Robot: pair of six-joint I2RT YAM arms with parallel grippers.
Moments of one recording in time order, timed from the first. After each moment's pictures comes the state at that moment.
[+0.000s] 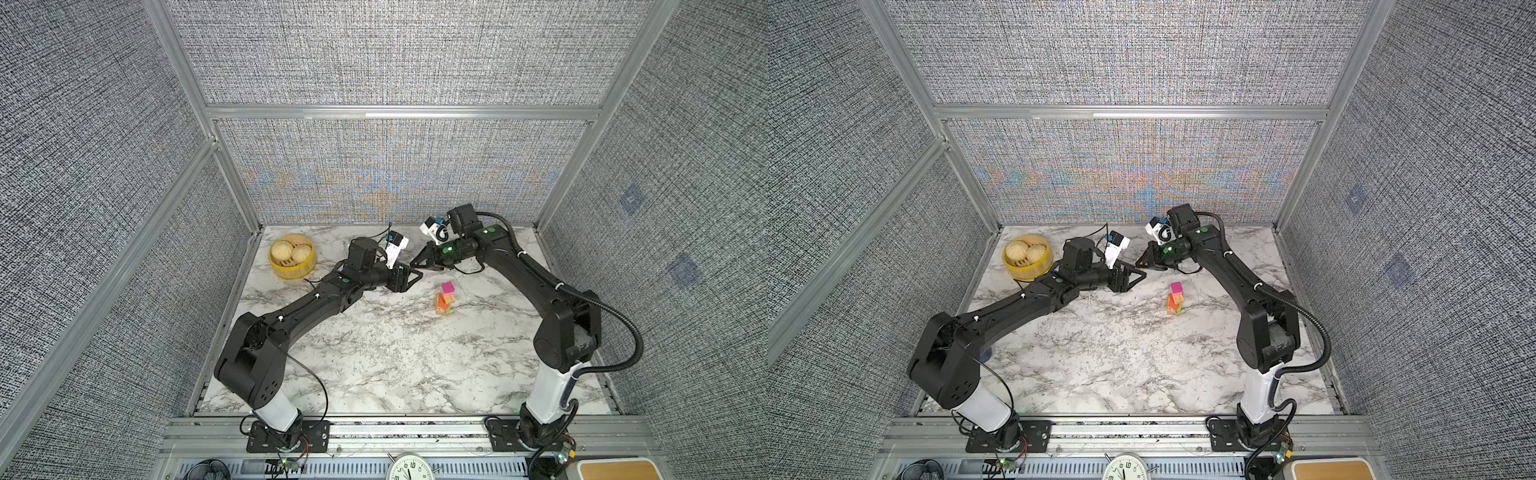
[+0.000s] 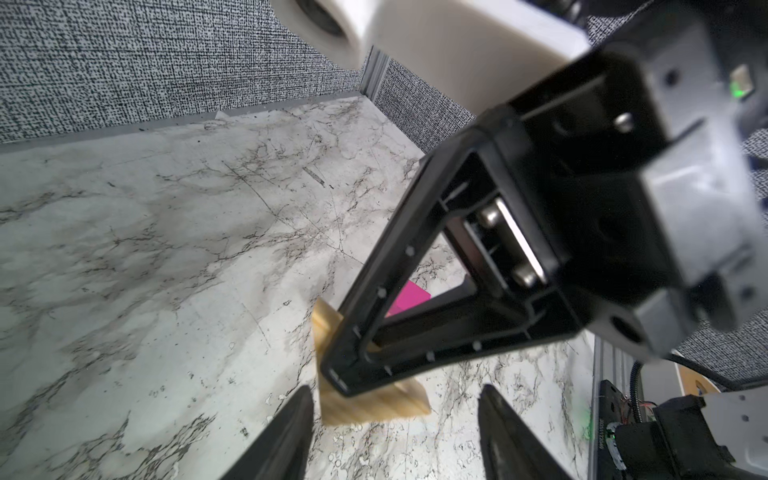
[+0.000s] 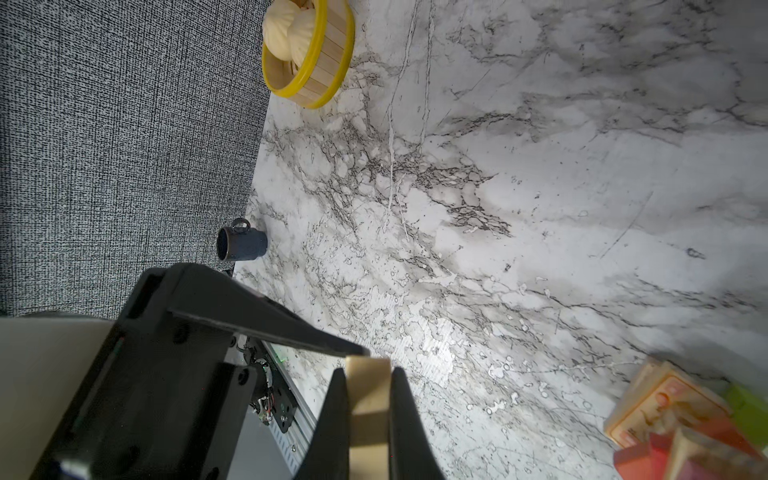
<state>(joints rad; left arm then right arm) -0.60 1.62 1.13 0.05 0.55 -0.24 0.39 1.85 1.72 -0.81 -0.64 0.33</state>
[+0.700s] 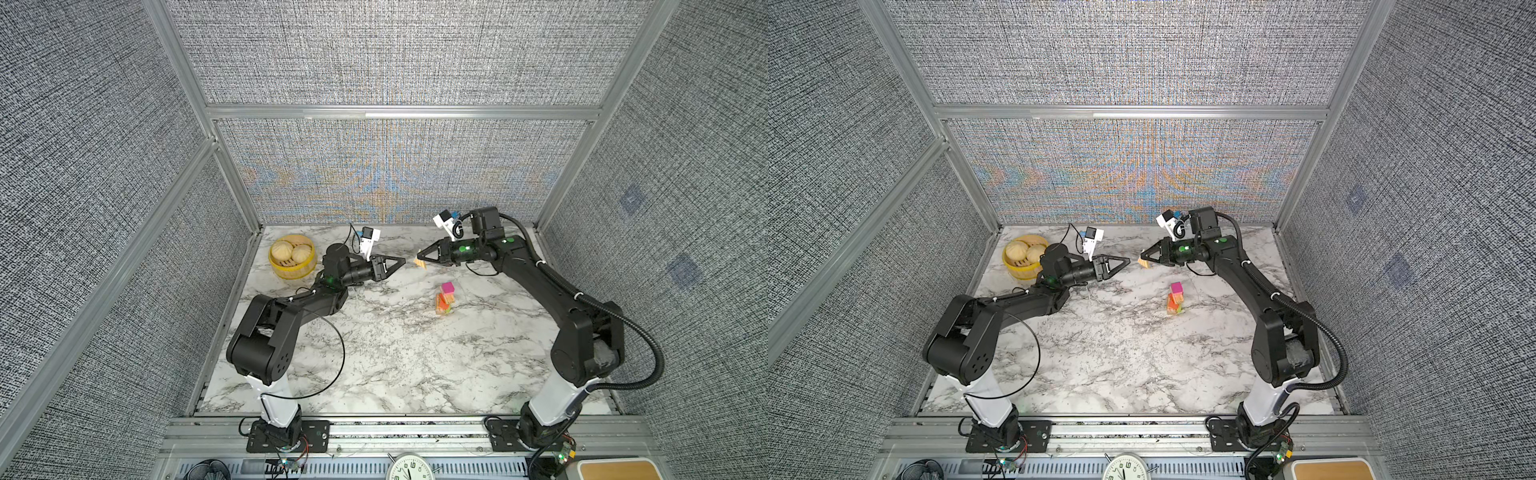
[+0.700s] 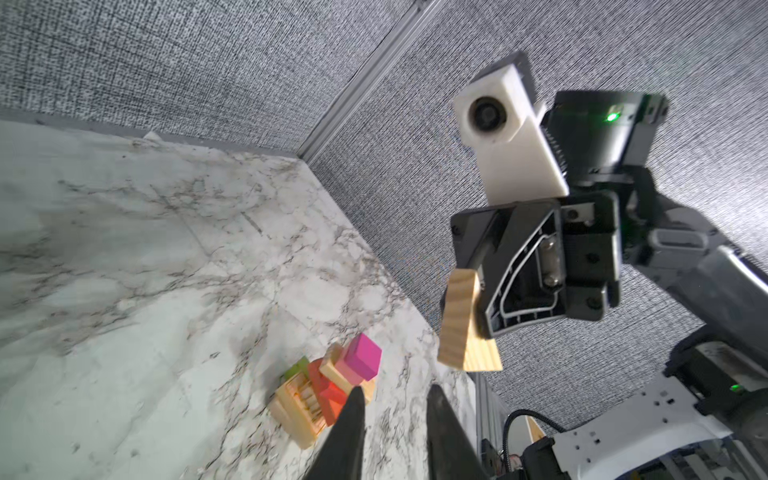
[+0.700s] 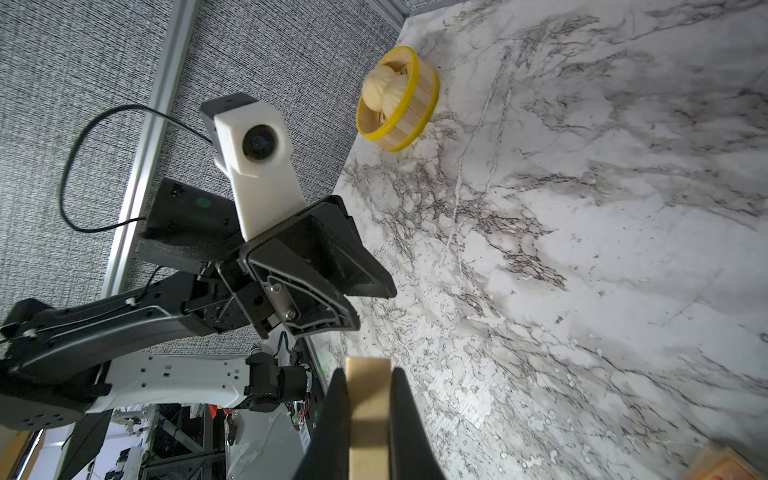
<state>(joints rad) -0.42 1.81 0.98 0.85 0.91 -0.82 0.30 1.73 1.50 -0.45 -0.93 0.39</state>
